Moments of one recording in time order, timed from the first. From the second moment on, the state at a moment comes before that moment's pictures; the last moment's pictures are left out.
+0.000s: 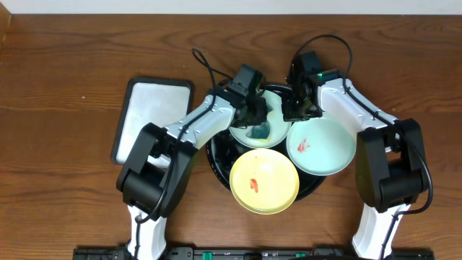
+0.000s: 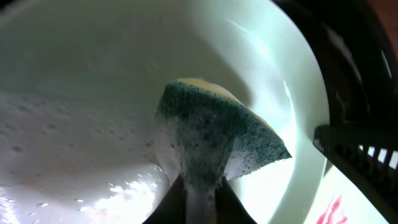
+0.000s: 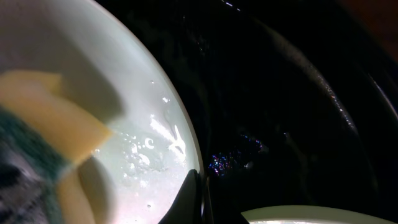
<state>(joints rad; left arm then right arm) -0.54 2.04 1.37 -0.47 0.25 -0.60 0.29 2.04 1.42 -0.76 -0.12 0.22</state>
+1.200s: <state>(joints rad) -0.49 2.04 1.37 -0.15 -0.17 -0.20 0.29 2.04 1.42 -0.77 -0.12 0.22</state>
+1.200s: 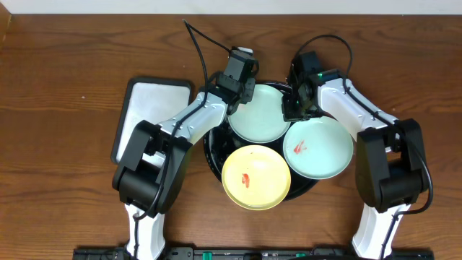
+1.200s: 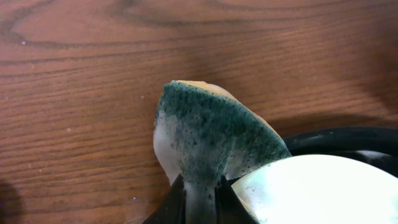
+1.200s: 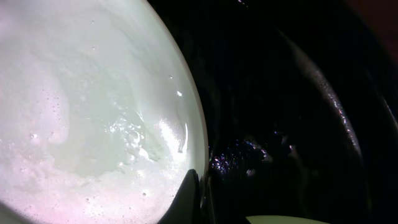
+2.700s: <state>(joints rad) -0.38 2.08 1.35 0.03 0.26 -0.22 0.29 2.04 1.42 -0.78 -0.11 0.22</state>
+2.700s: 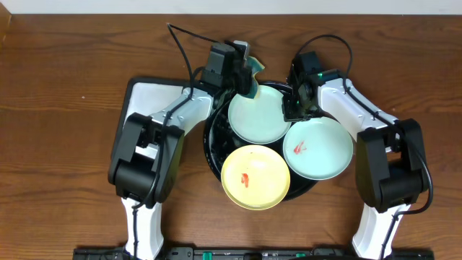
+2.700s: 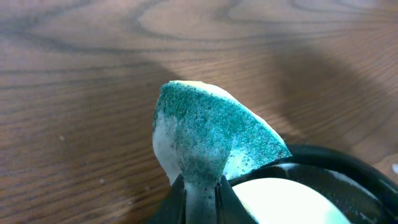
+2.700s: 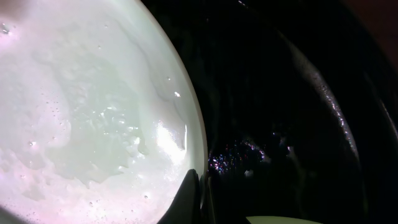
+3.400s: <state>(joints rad) -0.08 1.68 1.35 -0.94 0.17 -0.20 0.29 2.04 1.42 -0.77 -0.12 0.20</state>
